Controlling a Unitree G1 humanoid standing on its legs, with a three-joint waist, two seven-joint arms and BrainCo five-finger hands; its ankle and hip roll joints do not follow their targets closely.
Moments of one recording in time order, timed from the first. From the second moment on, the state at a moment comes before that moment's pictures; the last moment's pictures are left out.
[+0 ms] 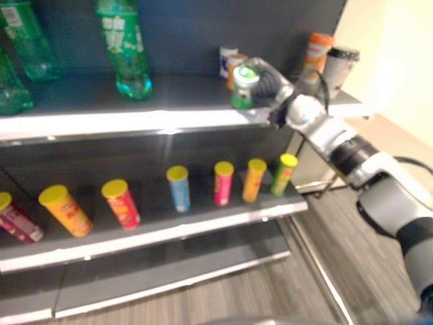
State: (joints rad) left arm 0.07 0.30 -0.43 1.37 0.17 -0.03 0.11; right arm -1.29 -0.47 0.81 0.82 0.19 -0.05 -0.08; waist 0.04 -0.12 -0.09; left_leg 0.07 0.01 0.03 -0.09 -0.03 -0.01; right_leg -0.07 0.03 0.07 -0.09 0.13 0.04
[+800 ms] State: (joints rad) left arm 0.06 0.30 -0.43 1.37 0.17 -0.03 0.09; right arm -1.33 -0.44 0.81 0.97 0.13 -0.01 -0.06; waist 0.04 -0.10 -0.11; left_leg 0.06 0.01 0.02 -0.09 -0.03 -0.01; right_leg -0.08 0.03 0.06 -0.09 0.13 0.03
